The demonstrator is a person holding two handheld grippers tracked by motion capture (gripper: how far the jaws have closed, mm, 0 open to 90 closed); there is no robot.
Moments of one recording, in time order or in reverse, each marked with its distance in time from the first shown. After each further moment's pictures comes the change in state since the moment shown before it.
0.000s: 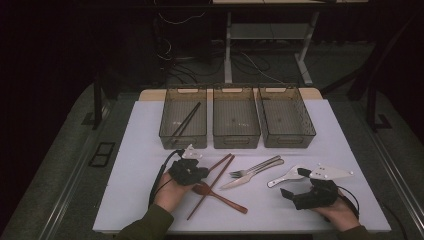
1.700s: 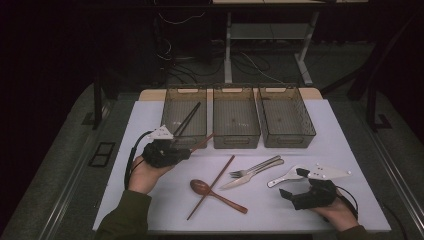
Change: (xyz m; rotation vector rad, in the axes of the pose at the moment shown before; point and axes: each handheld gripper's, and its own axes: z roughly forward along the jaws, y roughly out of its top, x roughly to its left) left arm 0.051 0.014 -0.062 -0.151 -0.047 -0.016; right arm 0.001 0.000 0.003 0.012 0.000 -0.001
